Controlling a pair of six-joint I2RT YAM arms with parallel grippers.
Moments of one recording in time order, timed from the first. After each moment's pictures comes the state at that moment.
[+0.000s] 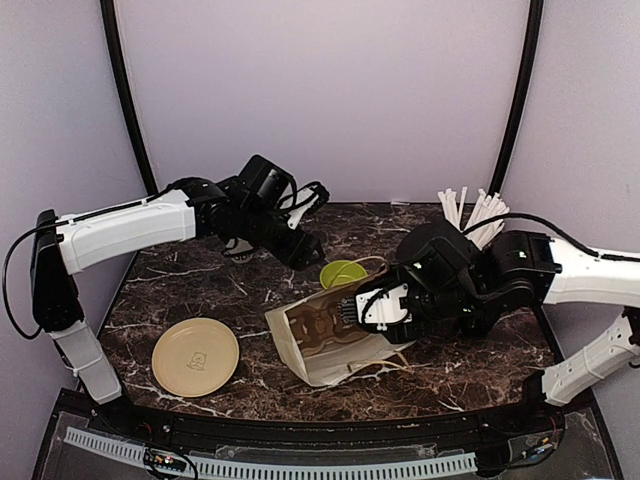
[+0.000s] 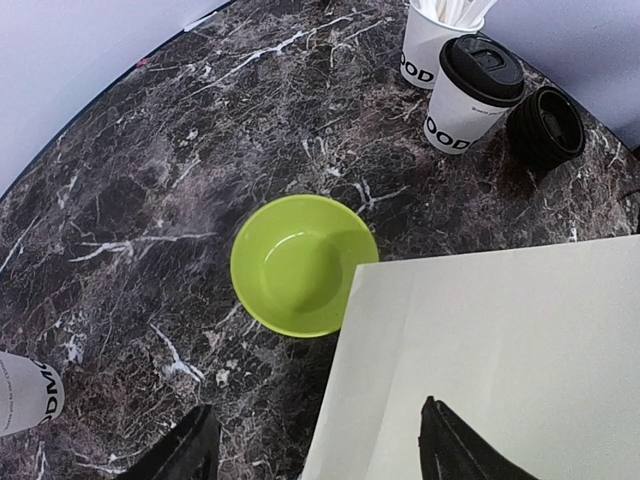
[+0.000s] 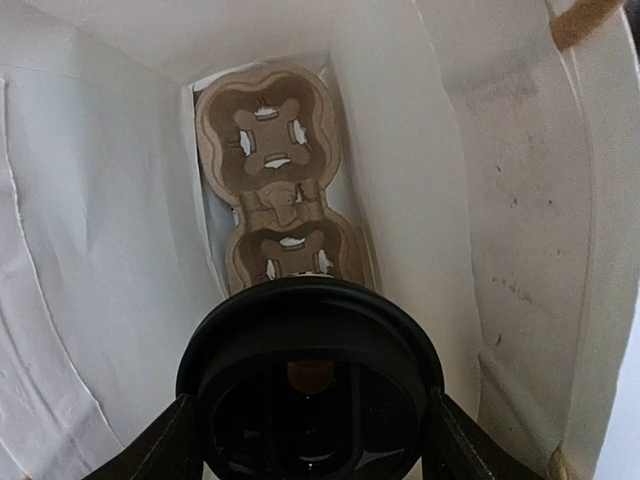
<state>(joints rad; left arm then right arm) -0.84 1.72 1.54 -0.61 0.05 -0.02 1.26 1.27 1.18 -0.77 0.32 -0.73</state>
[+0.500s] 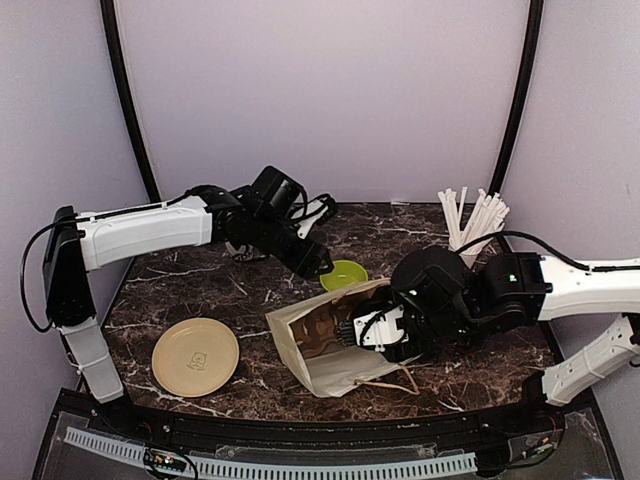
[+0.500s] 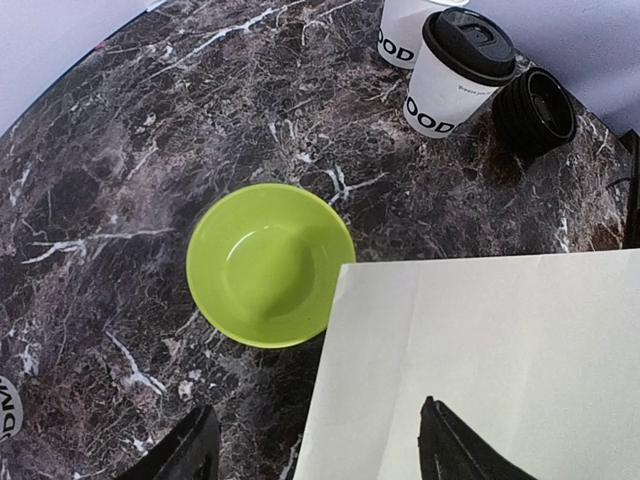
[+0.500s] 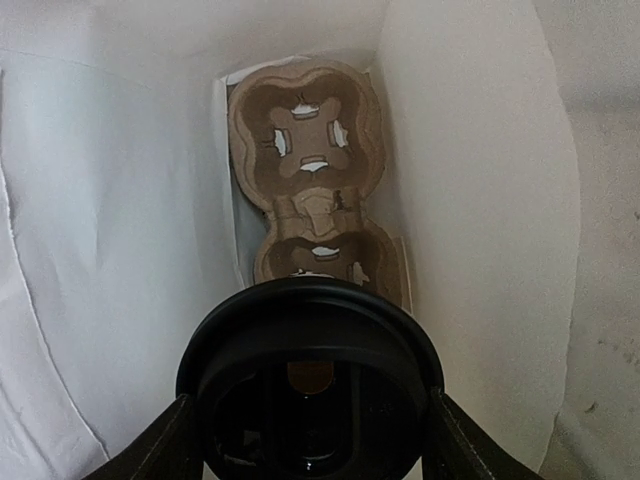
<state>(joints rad) -0.84 1.78 1.53 -0.57 0.12 -0.03 1.30 1.26 1.07 -0.68 0.32 -0.73</state>
